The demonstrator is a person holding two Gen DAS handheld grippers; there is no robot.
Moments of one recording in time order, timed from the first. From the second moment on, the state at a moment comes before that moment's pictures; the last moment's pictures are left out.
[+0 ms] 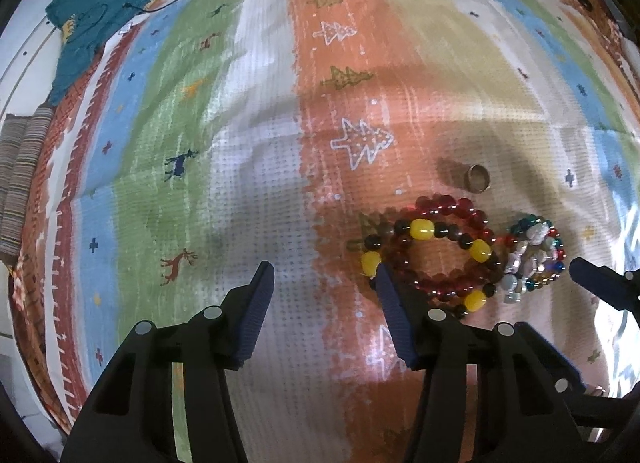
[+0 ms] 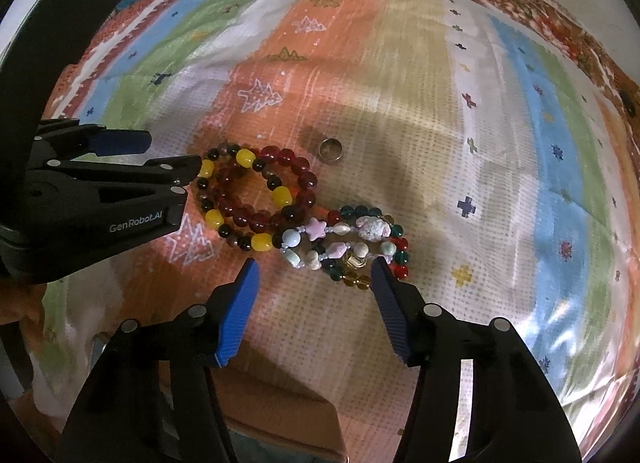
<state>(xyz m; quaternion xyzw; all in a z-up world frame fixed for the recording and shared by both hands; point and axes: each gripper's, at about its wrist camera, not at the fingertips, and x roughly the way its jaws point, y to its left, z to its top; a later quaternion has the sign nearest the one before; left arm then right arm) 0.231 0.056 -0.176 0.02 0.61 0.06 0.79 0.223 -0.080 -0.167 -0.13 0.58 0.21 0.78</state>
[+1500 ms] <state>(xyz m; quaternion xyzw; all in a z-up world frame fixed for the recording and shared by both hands) 0.228 0.047 -0.142 0.02 0.58 0.03 0.82 0.231 -0.097 -0.144 -0.11 0.54 0.20 0.81</state>
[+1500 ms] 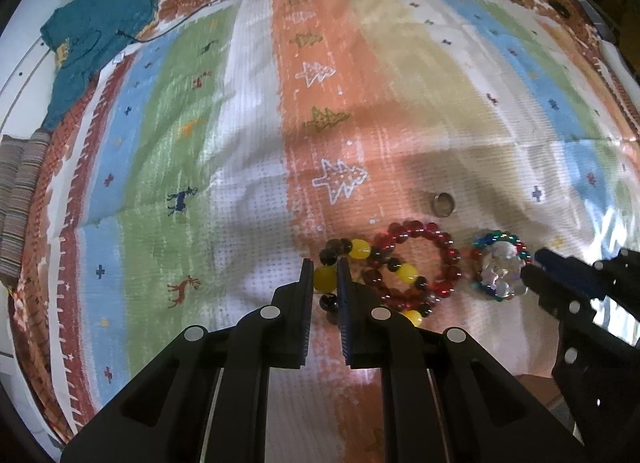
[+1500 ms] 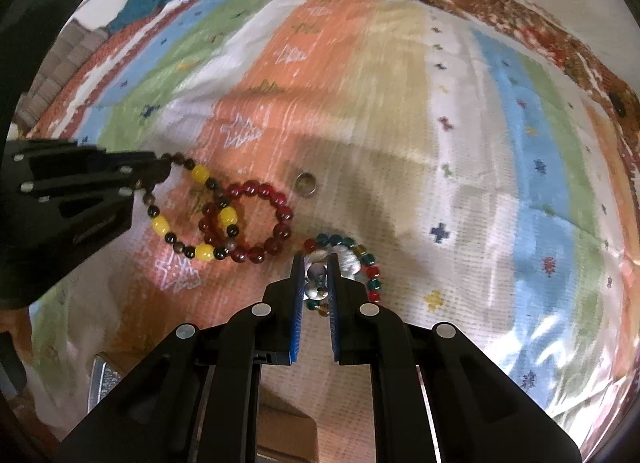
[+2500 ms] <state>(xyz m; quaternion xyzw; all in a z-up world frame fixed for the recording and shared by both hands) 0.187 0.025 -0.082 0.00 0.52 -0.01 0.85 0.202 -0.125 -0.094 -0.08 0.49 0.19 0.85</state>
